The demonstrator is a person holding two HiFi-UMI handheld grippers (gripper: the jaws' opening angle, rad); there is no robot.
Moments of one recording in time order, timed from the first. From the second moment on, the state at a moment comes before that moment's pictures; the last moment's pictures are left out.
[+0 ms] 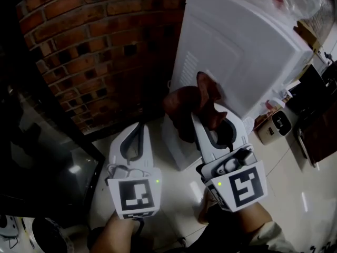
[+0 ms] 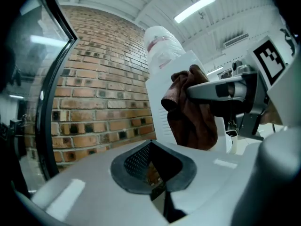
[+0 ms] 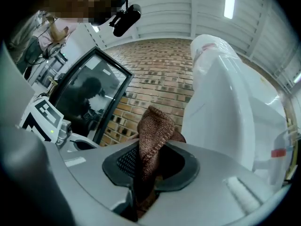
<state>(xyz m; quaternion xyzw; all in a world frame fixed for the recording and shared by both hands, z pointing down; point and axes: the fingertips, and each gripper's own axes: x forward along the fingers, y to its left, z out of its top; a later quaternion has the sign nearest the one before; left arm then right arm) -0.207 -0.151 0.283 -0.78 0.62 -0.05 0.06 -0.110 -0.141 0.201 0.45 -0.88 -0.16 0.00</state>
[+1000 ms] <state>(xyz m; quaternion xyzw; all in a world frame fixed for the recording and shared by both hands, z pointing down) -0.160 -0.143 0.255 -0.67 0.74 -0.04 0.06 -0.106 -0.103 0.146 0.21 -0.96 -0.16 -0.06</state>
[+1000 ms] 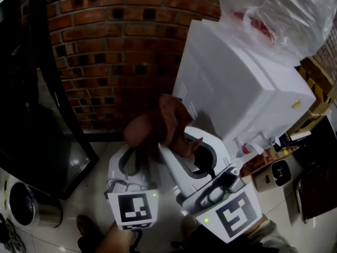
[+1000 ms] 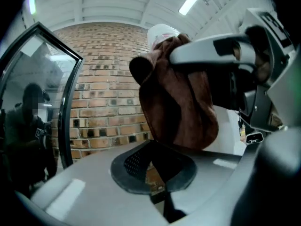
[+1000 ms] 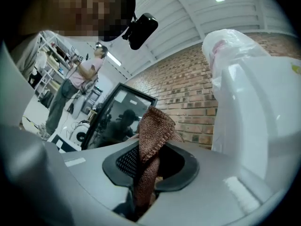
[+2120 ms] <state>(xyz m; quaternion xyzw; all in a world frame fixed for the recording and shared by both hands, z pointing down) -0.010 -0.090 0.057 -0.58 0.79 -0.04 0.16 0.046 -0.167 -0.008 0.29 -0.91 -0.30 0.02</state>
